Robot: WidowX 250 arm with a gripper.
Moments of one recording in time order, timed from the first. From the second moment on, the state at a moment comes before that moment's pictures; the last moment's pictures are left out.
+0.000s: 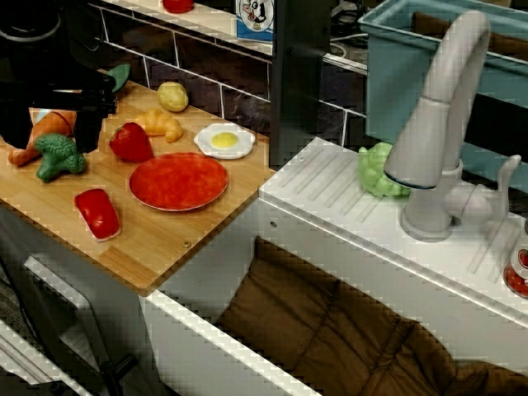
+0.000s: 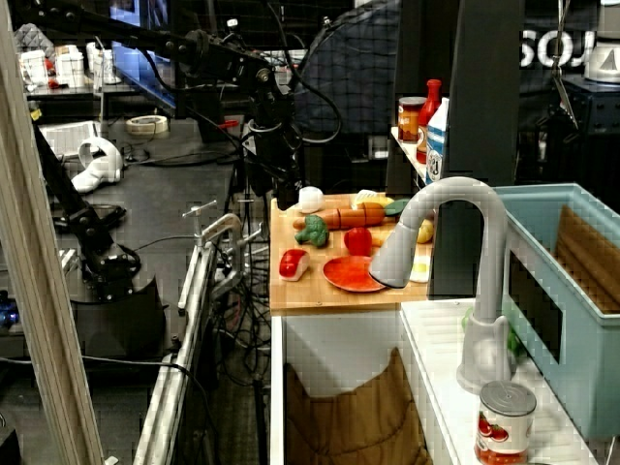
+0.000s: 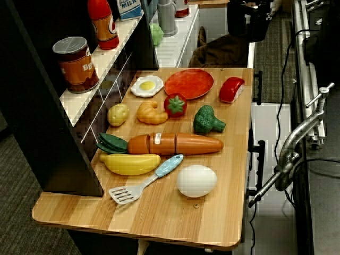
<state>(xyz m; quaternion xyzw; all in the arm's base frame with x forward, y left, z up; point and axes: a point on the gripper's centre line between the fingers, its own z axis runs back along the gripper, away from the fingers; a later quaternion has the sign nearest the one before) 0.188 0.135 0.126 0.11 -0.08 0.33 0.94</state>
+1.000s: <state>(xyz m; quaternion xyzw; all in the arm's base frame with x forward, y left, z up) 0.197 0.134 0.099 0.10 -0.06 0.38 0.92</state>
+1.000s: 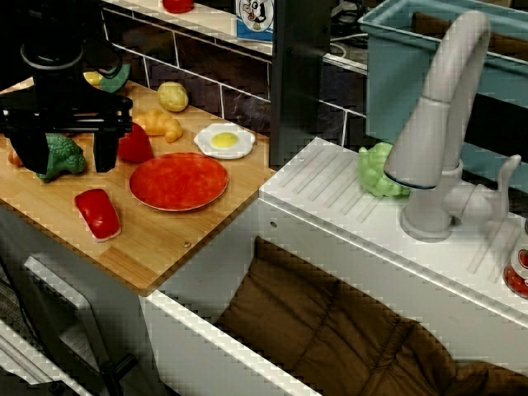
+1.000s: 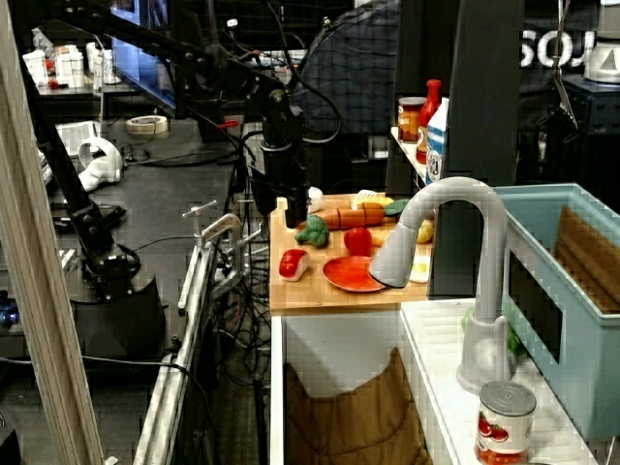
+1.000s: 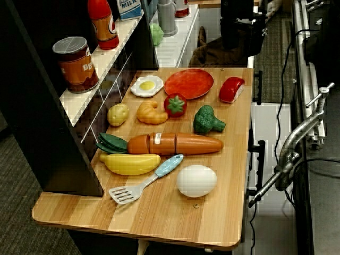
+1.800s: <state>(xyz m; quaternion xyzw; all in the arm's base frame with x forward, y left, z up) 0.212 0.143 0.083 0.11 -0.07 0.40 0.91</state>
